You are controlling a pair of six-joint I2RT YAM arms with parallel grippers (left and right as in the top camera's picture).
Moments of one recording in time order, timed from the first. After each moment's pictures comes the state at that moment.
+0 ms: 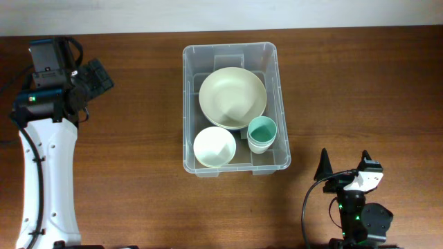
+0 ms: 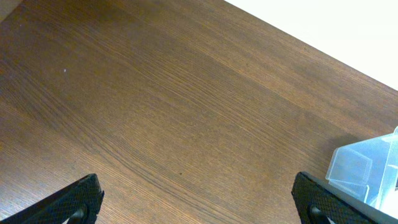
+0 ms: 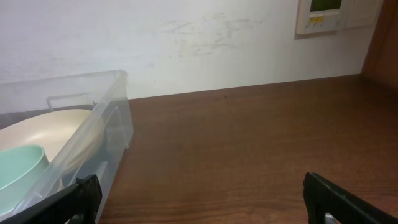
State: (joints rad) left arm 0.14 1.52 1.58 -0.92 -0.18 -0.34; right arm -0.19 0.01 0.01 -0.06 -0.13 0.08
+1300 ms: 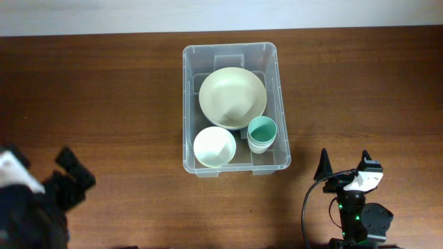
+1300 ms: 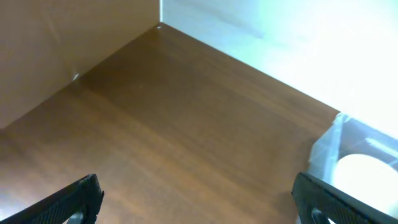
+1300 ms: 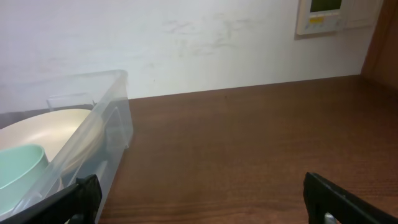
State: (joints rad) left arm 0.14 0.72 1.44 -1.24 -0.29 -0.34; right arm -0.19 0.01 0.01 -0.06 -0.13 0.08
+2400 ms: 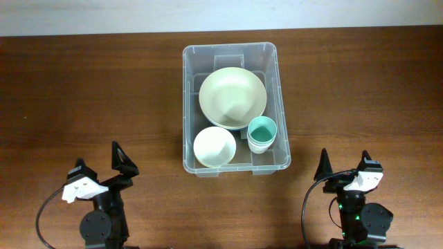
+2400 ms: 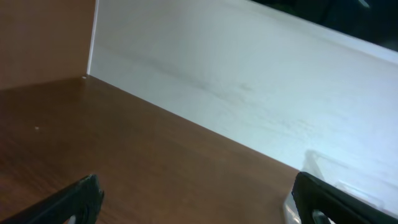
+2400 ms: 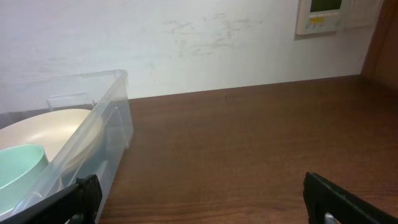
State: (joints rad) left arm 0.07 0.20 0.10 0.12 -0.22 -0.34; right arm -0.19 0.01 0.01 -0.06 -0.13 0.08
